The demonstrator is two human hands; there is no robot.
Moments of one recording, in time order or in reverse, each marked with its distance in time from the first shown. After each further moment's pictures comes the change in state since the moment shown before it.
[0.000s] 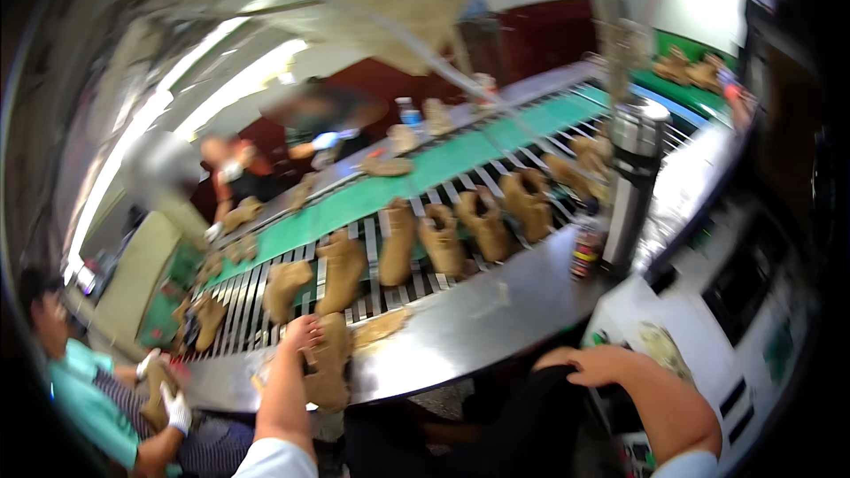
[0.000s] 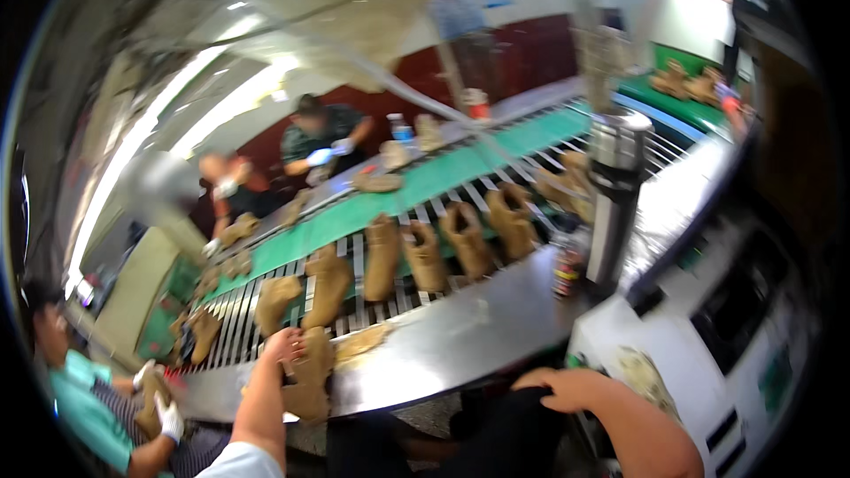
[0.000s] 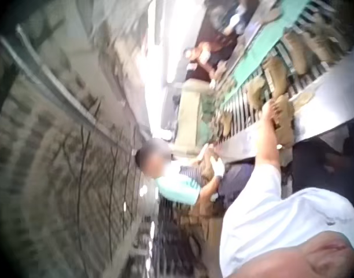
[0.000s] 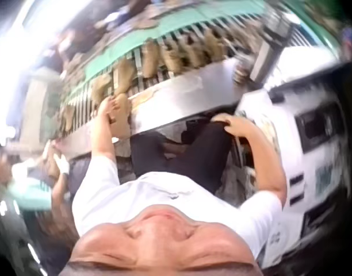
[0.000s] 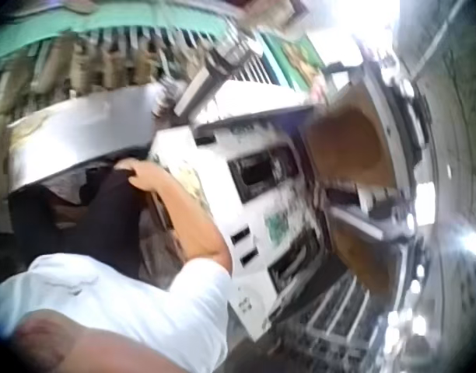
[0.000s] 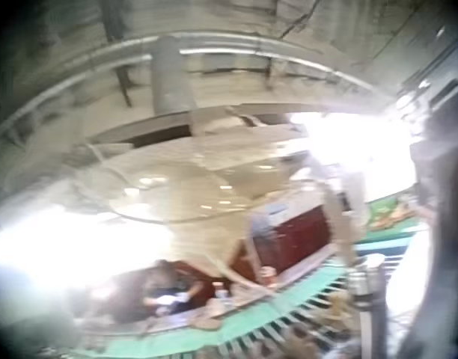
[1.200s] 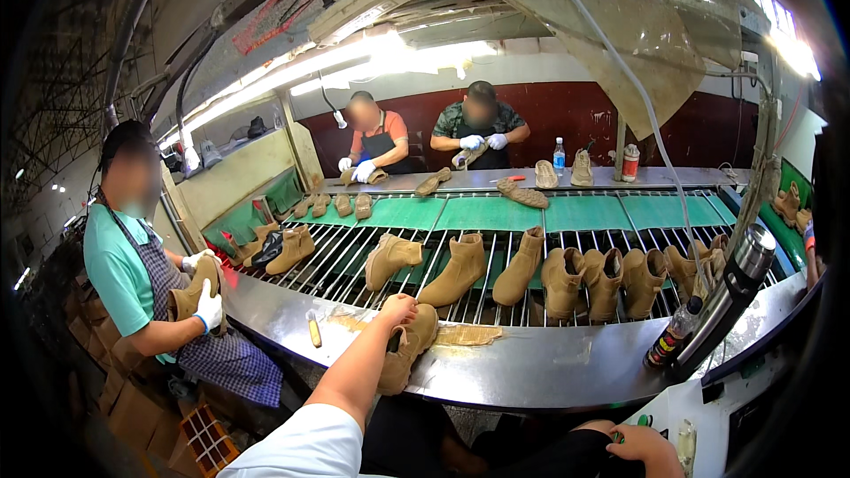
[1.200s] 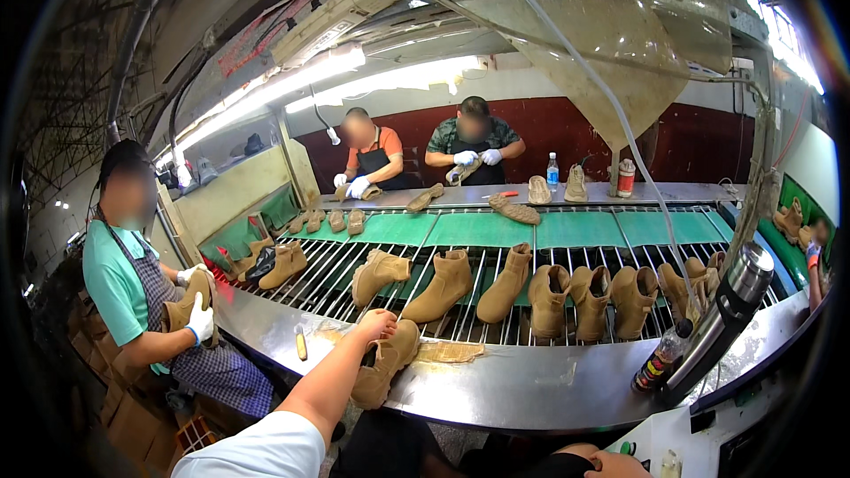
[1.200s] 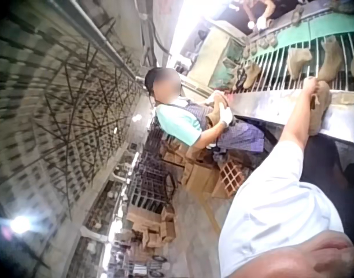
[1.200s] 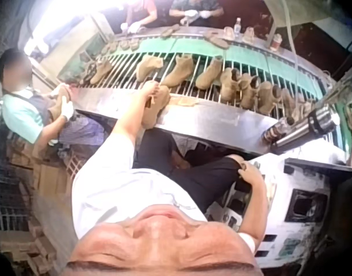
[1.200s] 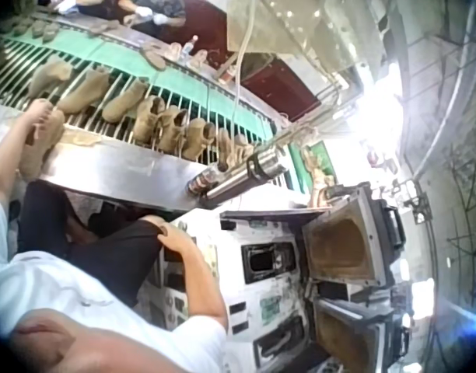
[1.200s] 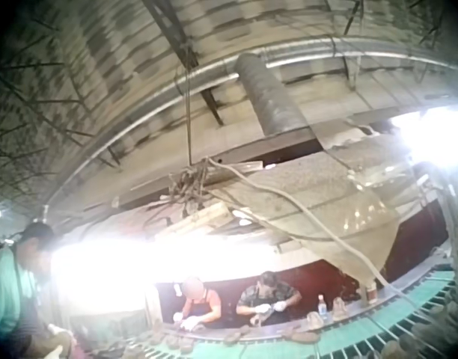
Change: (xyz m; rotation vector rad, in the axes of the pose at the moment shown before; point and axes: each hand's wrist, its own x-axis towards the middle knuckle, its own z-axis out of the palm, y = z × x) left_hand -0.028 -0.026 0.032 0.048 0.110 0.241; right_hand -0.017 -0.022 -0.015 -0.097 -0.036 0.225
